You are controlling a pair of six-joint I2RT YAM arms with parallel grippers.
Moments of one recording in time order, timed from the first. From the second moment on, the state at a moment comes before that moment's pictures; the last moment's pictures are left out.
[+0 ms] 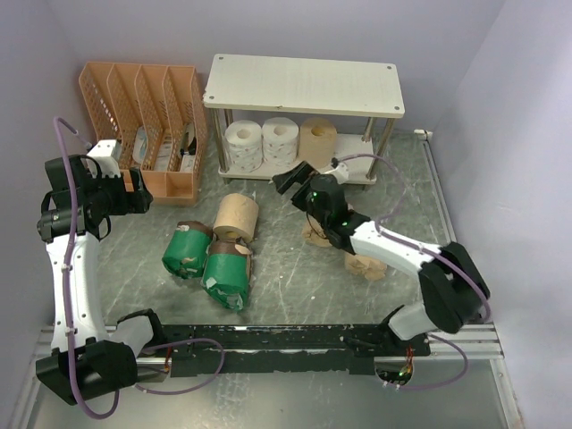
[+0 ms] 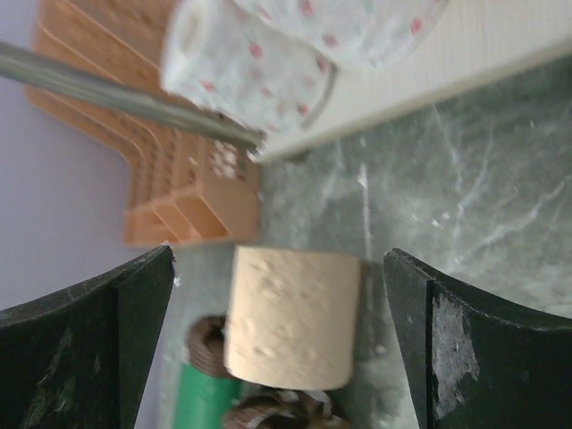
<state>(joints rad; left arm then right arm) 0.30 1.03 1.14 -0.76 0.37 0.12 0.67 1.43 0.87 0.29 0.31 1.02</state>
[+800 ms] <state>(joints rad) 0.30 1.02 1.14 -0.76 0.37 0.12 0.97 1.64 1.18 -0.01 0.25 0.09</state>
